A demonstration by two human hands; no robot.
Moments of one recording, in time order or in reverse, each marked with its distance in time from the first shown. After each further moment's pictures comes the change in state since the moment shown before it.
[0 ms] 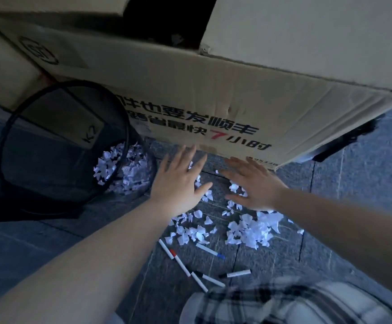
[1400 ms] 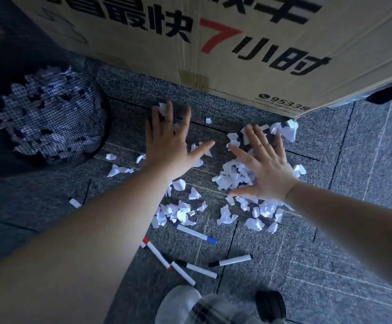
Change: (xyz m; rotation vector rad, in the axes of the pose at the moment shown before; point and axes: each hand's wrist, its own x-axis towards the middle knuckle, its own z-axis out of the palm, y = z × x) left_hand 0.086 0.000 0.186 -0.203 0.001 -0.180; right_hand -0.007 0.039 0.164 -0.042 -0.001 0.181
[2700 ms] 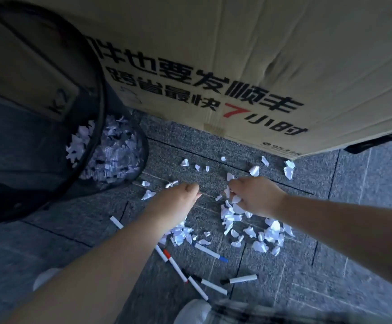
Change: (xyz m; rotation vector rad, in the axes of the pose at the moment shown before) left_hand -0.078 -0.027 -0.076 0.133 0.009 0.410; right_hand 0.025 -0.054 -0.102 0.149 -0.196 -0.165
